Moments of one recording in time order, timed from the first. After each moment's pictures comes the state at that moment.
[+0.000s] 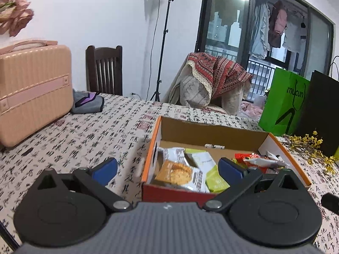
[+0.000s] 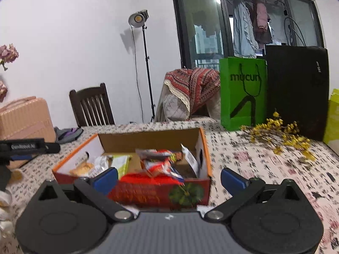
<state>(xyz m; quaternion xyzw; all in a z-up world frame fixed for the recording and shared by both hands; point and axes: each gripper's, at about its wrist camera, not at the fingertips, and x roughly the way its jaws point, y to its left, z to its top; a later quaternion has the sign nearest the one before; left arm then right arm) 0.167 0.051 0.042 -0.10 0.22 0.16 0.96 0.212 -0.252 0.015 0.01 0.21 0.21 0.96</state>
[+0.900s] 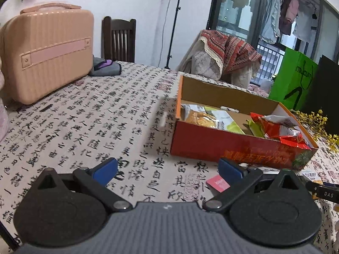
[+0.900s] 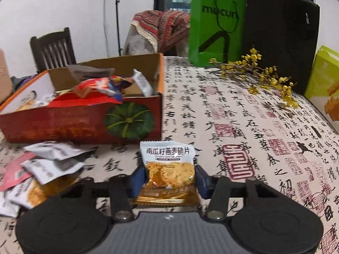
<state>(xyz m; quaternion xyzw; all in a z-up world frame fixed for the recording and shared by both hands) 0.113 0.068 0.001 -0.13 0.28 0.16 0.94 0.249 -0.258 -0.055 -0.03 0.34 0.13 0.93</state>
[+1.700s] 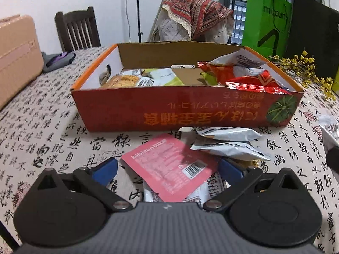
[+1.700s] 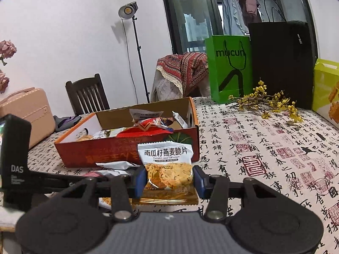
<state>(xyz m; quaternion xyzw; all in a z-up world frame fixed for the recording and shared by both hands) 0.182 -0.037 -0.041 -0.04 0.36 0.12 0.92 0.167 -0.276 -0.025 0.05 0.23 0.20 0.95</state>
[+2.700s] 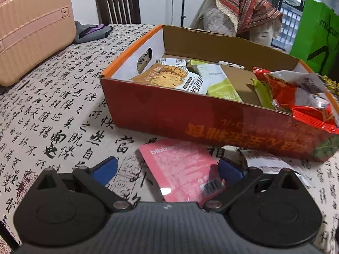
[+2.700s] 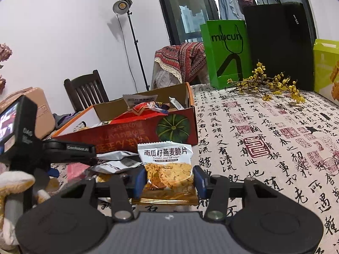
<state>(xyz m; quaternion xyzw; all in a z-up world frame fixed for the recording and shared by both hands) 0.219 -0.003 -0.048 -0.10 0.40 0.23 0.88 0.176 -0.281 -0.049 0.07 0.26 0.21 0.94</state>
